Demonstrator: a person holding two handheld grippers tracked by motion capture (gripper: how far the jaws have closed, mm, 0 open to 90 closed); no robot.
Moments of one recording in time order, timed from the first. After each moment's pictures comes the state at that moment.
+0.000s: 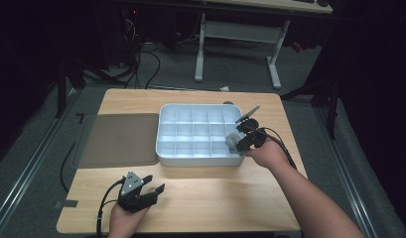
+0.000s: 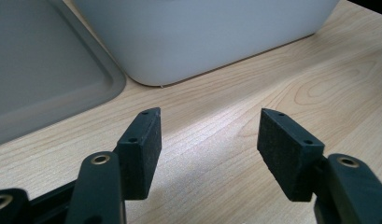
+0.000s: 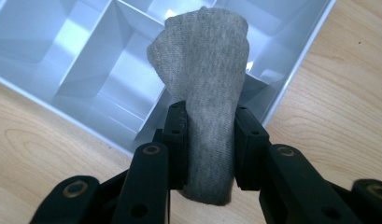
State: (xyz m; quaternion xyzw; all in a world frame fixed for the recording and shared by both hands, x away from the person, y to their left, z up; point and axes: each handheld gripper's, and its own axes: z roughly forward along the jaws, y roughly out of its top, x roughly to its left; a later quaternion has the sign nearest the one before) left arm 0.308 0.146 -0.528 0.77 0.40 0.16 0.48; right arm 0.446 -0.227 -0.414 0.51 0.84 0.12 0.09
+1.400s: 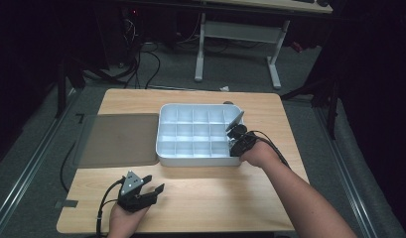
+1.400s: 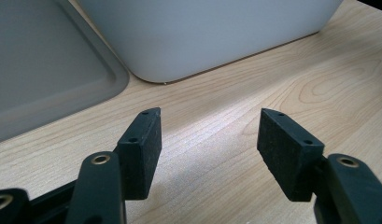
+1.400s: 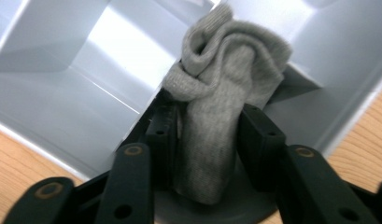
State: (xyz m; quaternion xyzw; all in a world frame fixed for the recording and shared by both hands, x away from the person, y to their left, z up) left arm 0.309 0.147 -0.529 0.77 0.41 0.16 0.47; right arm 0.463 -0.211 -0.450 0.48 0.87 0.04 0.06
